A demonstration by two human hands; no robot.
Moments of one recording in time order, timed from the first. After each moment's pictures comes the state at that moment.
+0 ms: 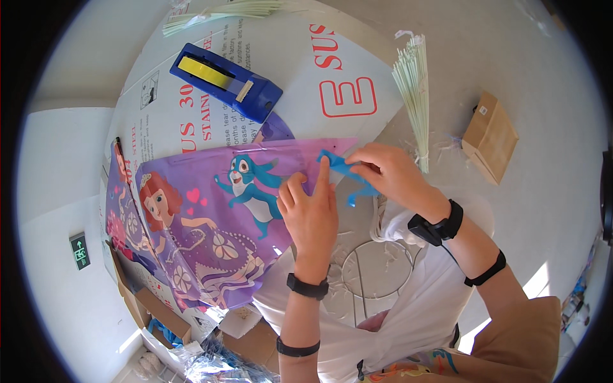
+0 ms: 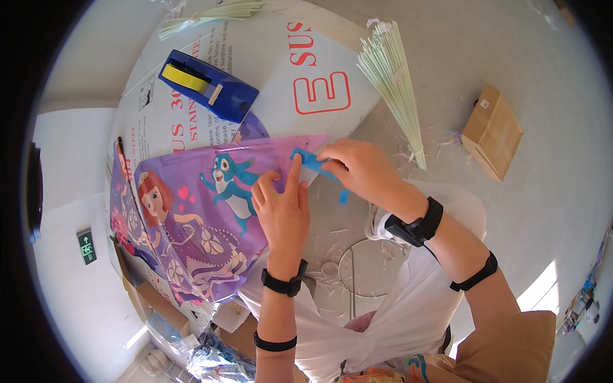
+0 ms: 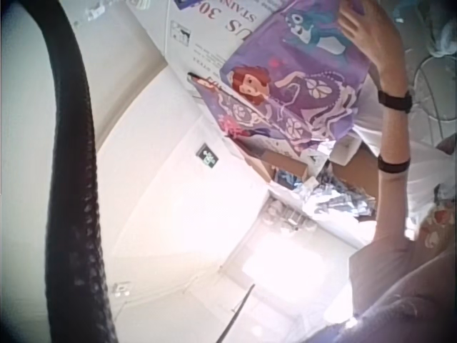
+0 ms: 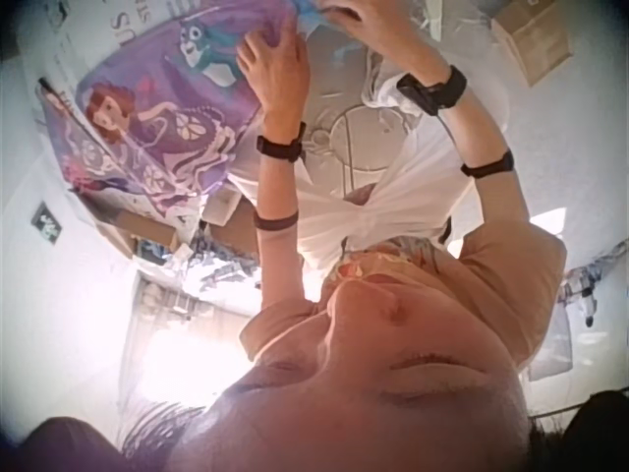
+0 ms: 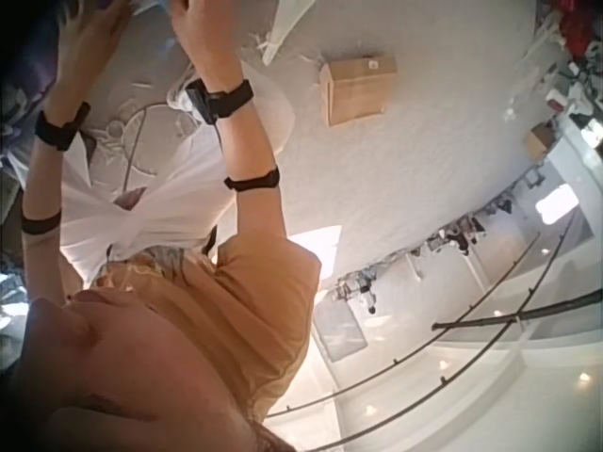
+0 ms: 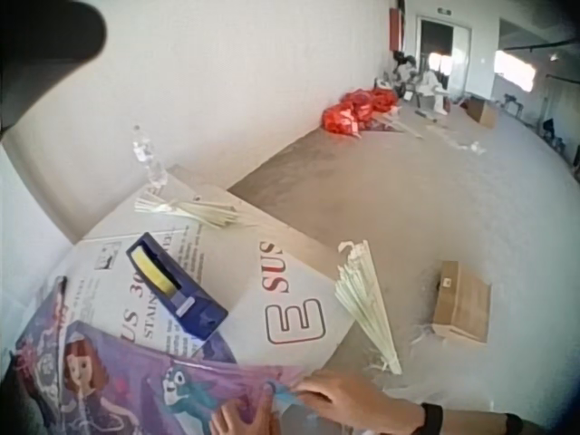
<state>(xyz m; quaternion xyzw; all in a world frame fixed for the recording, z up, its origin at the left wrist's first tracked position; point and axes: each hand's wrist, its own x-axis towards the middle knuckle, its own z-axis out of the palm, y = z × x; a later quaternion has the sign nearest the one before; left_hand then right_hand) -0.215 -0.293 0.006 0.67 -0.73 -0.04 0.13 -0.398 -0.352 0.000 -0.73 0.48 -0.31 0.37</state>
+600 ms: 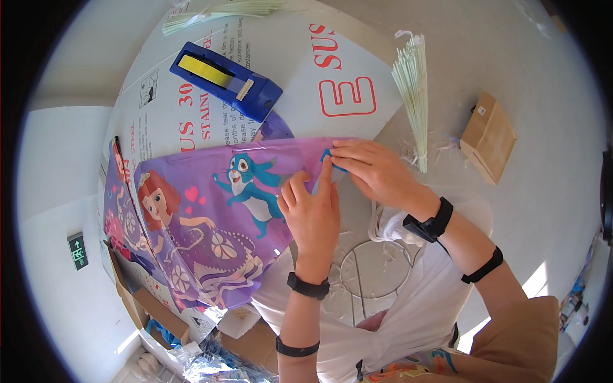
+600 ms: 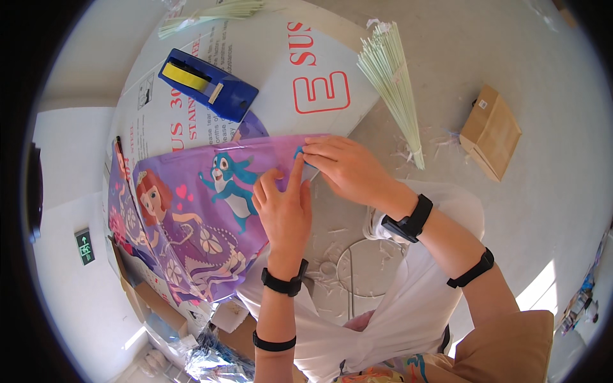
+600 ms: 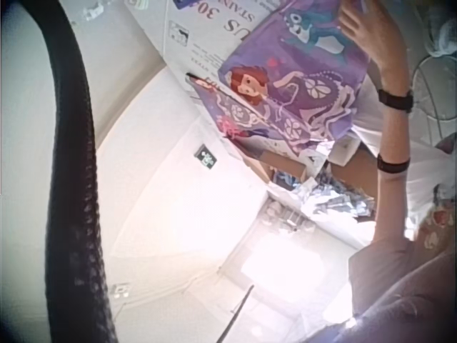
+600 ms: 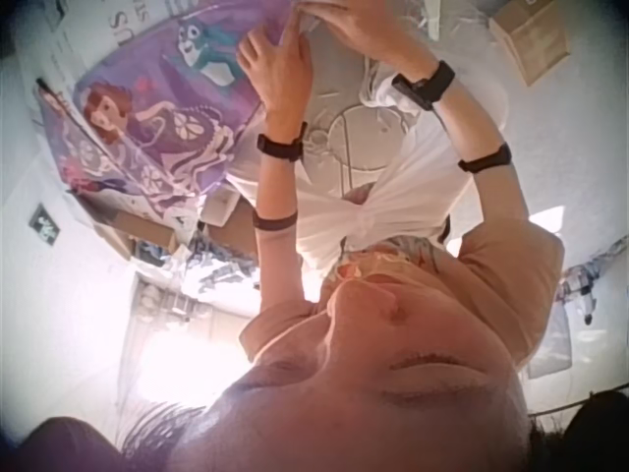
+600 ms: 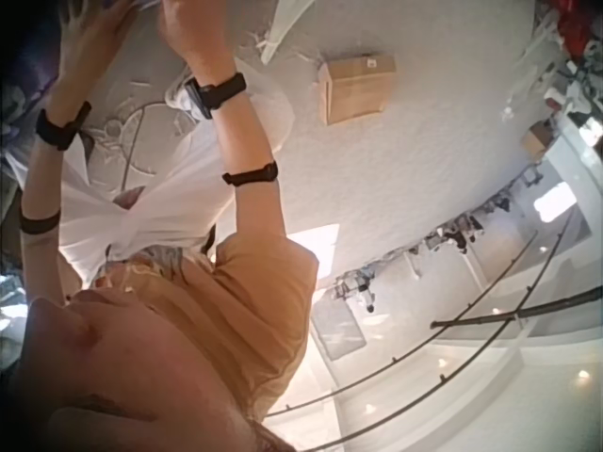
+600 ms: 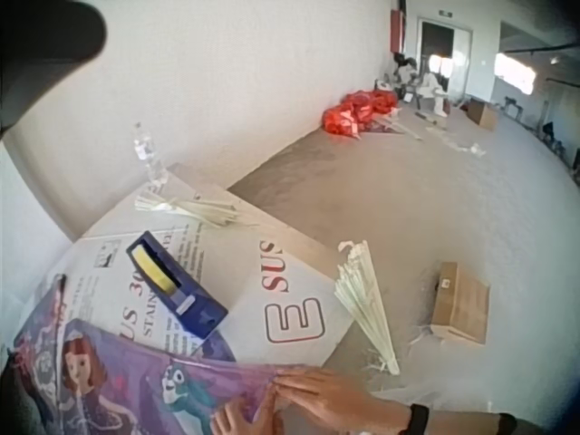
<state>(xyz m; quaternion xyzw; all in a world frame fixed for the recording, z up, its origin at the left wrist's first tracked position) -0.218 -0.291 0.004 0.67 -0.73 -0.03 0.14 -0.387 -0.354 -0.009 -0.85 0.37 -0.32 0.21</state>
